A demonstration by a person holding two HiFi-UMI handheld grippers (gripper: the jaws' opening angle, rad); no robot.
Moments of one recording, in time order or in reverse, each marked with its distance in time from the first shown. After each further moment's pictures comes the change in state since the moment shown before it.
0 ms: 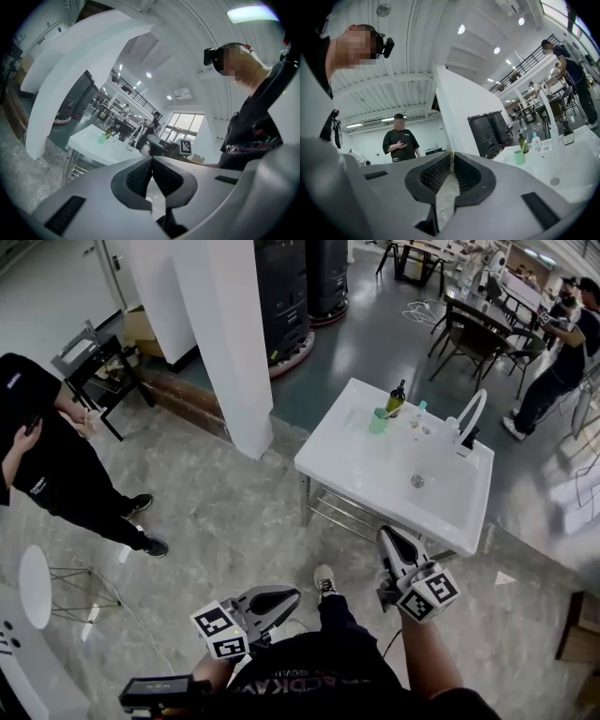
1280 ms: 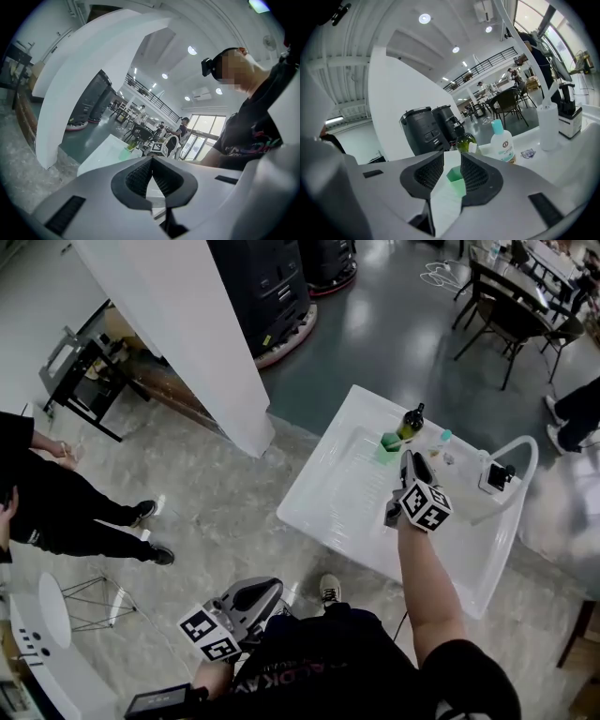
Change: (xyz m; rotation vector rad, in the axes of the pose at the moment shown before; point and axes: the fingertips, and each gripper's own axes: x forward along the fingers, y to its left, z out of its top) left arm 0.134 0.187 0.102 -0.061 -0.022 0.218; right arm 0.218 -0.429 -0.013 0.211 -0.004 -0.600
